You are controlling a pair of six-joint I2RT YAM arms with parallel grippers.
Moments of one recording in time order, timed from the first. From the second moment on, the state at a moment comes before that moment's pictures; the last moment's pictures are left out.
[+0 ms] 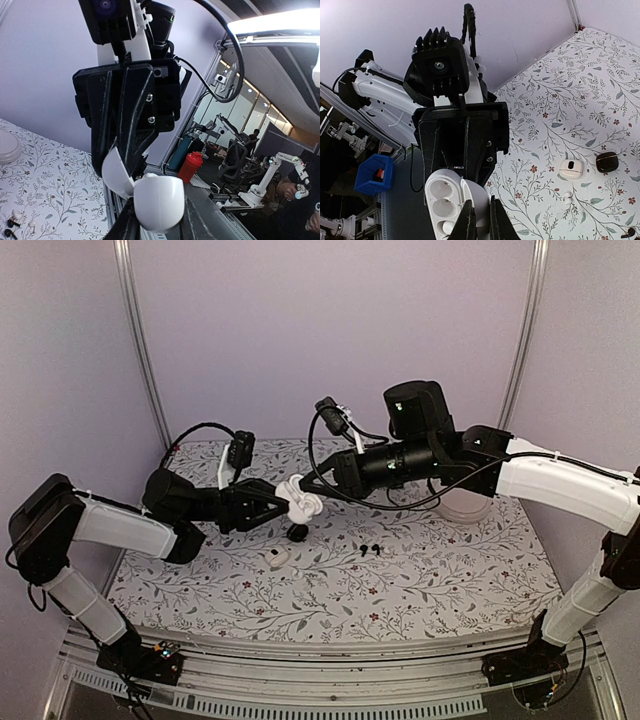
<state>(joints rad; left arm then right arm) -0.68 1.57 0.64 1.53 1.04 -0.98 1.00 1.56 1.47 -0.30 -0.44 0.40</state>
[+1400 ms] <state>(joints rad) -0.62 0.95 0.78 0.41 0.63 -0.30 1.00 1.52 1.59 -0.71 -0.03 0.13</state>
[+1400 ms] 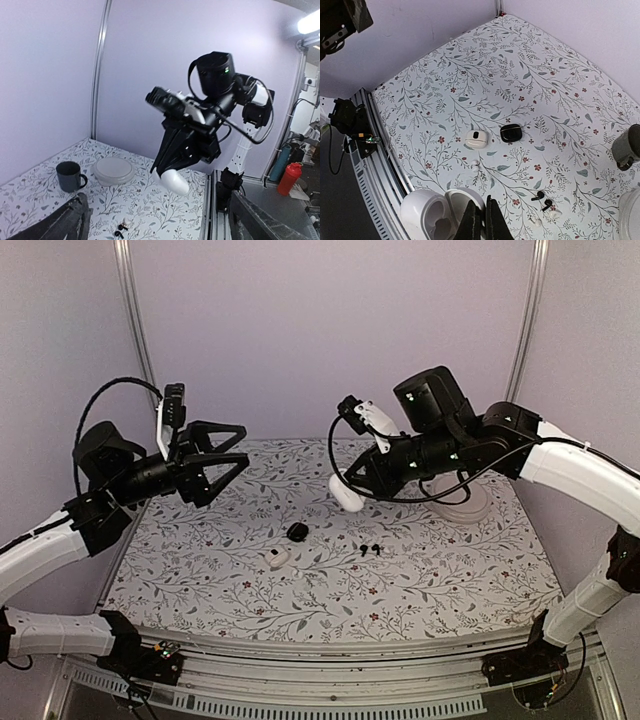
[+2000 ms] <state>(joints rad) -0.75 1.33 0.95 0.14 0.70 -0.26 1.15 1.65 1.73 -0.82 0.36 0.00</state>
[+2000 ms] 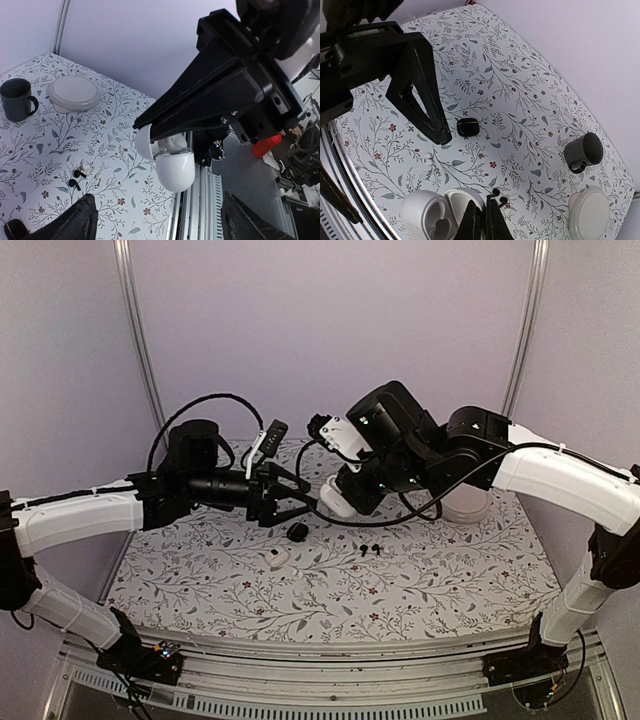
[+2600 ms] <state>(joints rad) -0.79 1.40 0.96 0.31 0.76 -0.39 1.21 1.67 1.74 -0.83 0.50 -0.08</state>
